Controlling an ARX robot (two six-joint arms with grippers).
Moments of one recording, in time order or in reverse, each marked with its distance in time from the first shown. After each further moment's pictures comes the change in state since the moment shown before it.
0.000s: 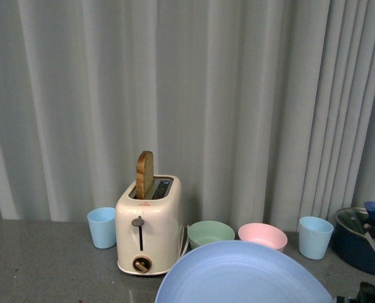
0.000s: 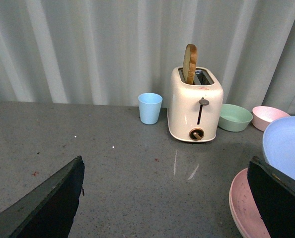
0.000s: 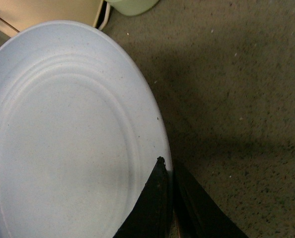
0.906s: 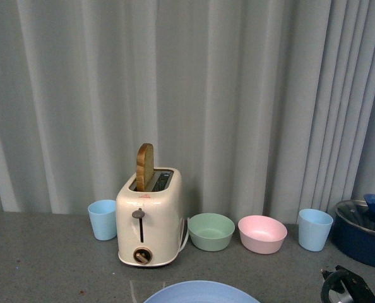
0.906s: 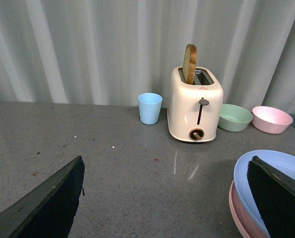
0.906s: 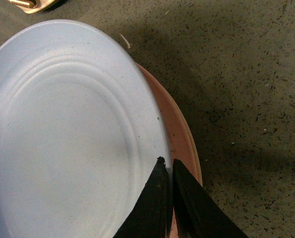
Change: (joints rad) left arm 0.000 0.000 0.000 0.000 0.000 0.000; right arm 0.106 0.193 0.019 0.070 0.024 0.118
